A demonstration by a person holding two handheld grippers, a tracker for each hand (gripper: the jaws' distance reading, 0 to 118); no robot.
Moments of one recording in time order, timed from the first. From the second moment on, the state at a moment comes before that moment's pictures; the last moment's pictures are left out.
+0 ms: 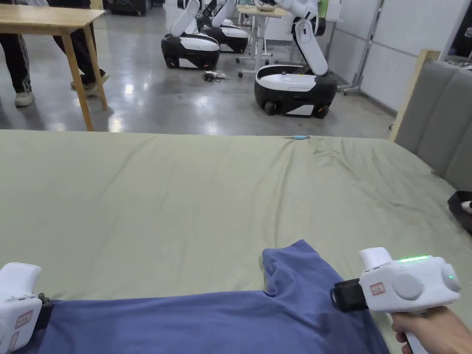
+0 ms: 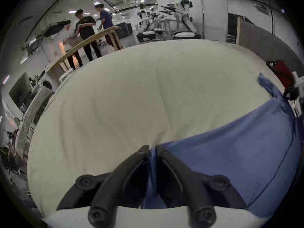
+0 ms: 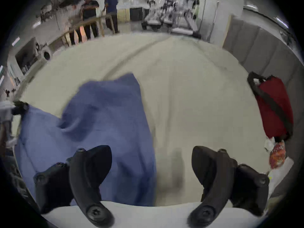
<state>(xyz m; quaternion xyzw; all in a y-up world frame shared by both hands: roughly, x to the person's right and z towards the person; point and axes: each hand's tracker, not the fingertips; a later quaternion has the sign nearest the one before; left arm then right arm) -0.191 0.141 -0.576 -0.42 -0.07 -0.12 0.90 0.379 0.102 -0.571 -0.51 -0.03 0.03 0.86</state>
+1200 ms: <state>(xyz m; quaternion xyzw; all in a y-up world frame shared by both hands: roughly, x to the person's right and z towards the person) -0.258 0.196 -0.280 -0.25 -0.08 -0.05 0.96 0.302 0.191 -0.213 -0.26 -0.01 -0.05 0.97</state>
